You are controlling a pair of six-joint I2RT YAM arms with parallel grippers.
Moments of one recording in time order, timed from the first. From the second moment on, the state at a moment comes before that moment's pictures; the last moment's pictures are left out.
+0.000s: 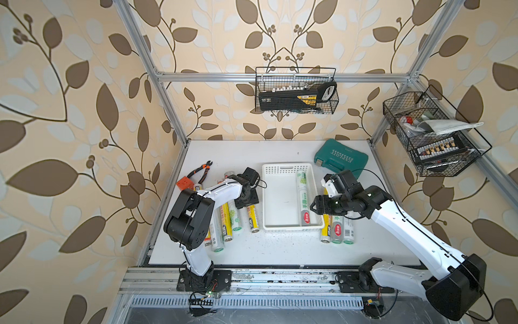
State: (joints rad) left arm -0.51 1.74 1.07 -0.64 -0.04 -0.75; right arm 0.48 1.17 1.02 -0.93 -0.17 0.51
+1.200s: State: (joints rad) left arm -0.65 1.57 1.38 -0.96 -0.19 -0.73; right arm 0.15 1.09 0.88 -0.88 -0.30 0.43
